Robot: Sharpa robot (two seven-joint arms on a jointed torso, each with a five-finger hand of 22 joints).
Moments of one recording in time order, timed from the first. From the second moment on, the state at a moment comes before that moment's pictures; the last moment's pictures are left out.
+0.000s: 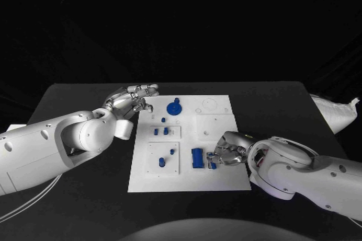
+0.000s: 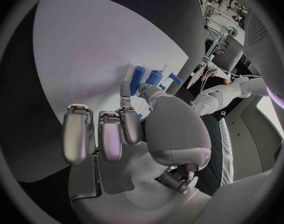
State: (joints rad) left arm 1.16 -0.89 -0.03 1.57 0.15 -0.19 0.33; left_hand 1.36 -0.13 0.46 -0.01 0.20 1.06 0.17 0.13 0.07 1.13 0.09 0.28 0.13 1.35 0.00 1.25 0.85 0.16 1.32 0.09 0.57 0.76; right arm 0.92 -1.00 0.04 1.92 -1.41 -0.25 -0.61; right_hand 1.10 -0.08 0.32 0.16 0.38 1.18 0.03 0.26 0.45 1.47 -0.05 1.34 1.31 1.46 -0.11 1.52 1.31 0.07 1.46 -0.01 1.38 1.28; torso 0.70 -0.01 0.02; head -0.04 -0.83
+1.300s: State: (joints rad) left arm 1.16 -0.89 -0.03 1.57 0.15 -0.19 0.33; left_hand 1.36 -0.13 0.46 -0.01 0.20 1.05 0.17 0.13 0.07 1.12 0.09 0.28 0.13 1.35 0.00 1.25 0.85 0.16 1.32 0.09 0.56 0.76; right arm 0.92 -1.06 0.04 1.97 -1.44 -0.25 -0.60; right_hand 1.04 -0.08 0.04 0.28 0.14 1.20 0.01 0.27 0.50 1.46 -0.06 1.36 1.31 1.47 -0.12 1.52 1.31 0.07 1.47 -0.01 1.38 1.28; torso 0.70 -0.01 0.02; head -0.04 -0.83
